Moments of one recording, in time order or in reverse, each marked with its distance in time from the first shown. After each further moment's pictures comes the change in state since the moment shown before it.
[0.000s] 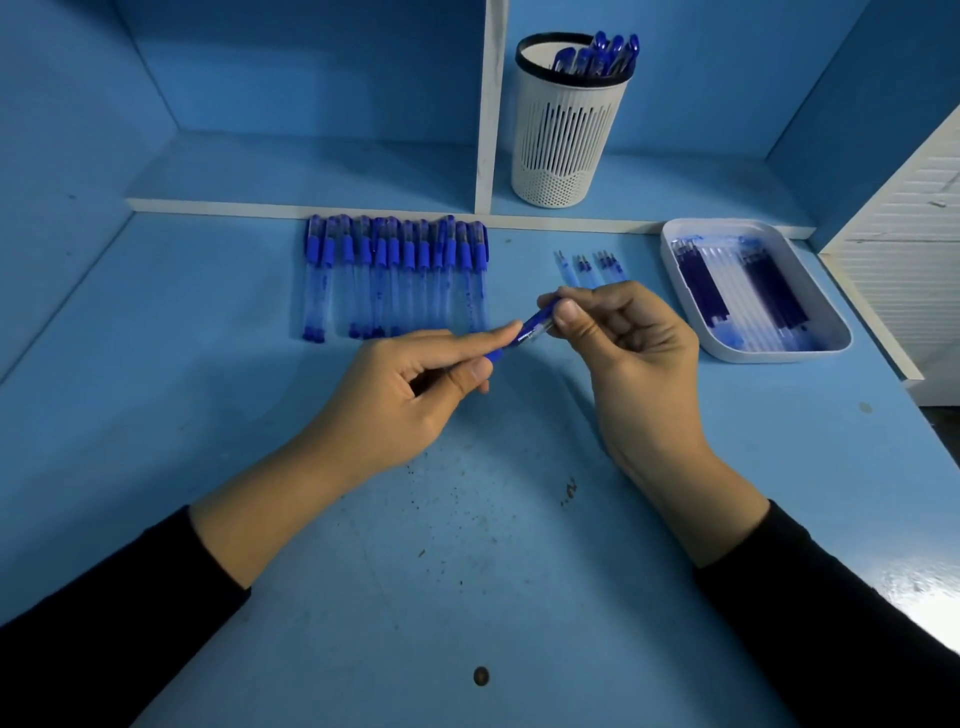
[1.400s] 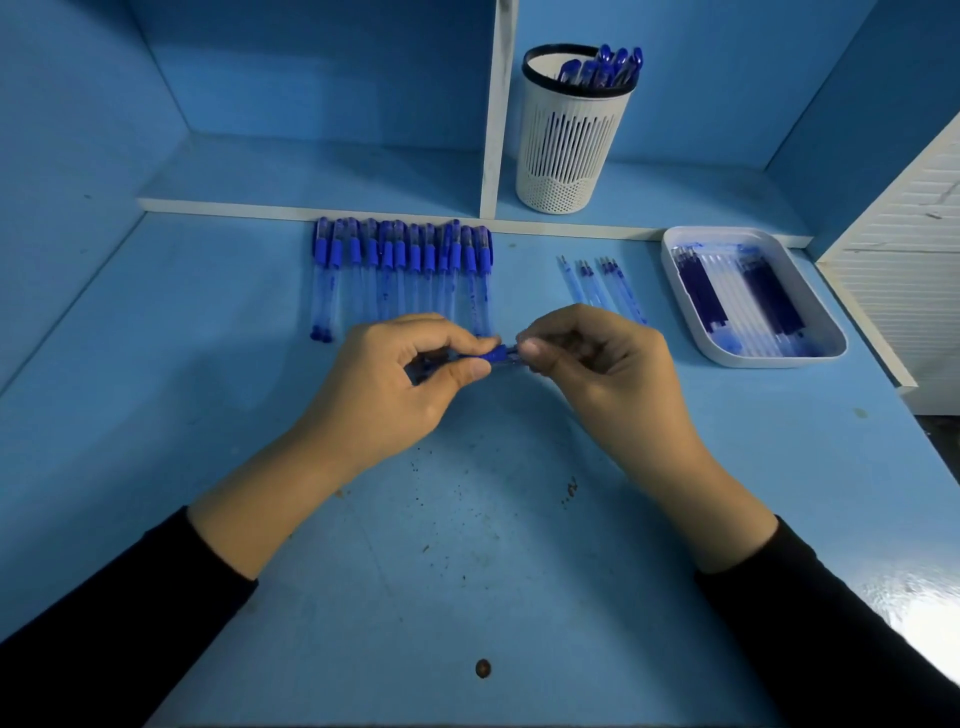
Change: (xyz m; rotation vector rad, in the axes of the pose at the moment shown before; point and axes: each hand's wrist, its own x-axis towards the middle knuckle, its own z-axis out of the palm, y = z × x) left_hand 0.005 -0.001 -0.008 0.124 0.118 0.082; right_hand -0.005 -0.008 -0.001 -0.473 -0.264 -0.035
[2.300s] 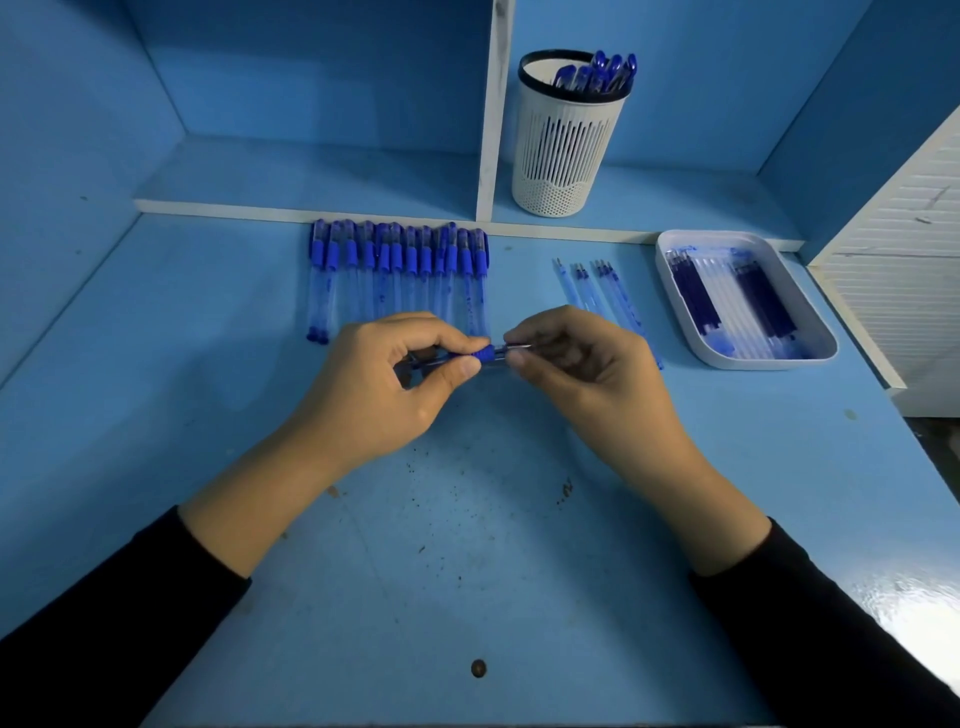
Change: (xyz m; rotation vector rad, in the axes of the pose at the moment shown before) left_hand 0.001 -0.002 -0.004 0.030 0.002 0.027; right_hand -0.002 -0.001 0.002 0.050 -0.057 0.034
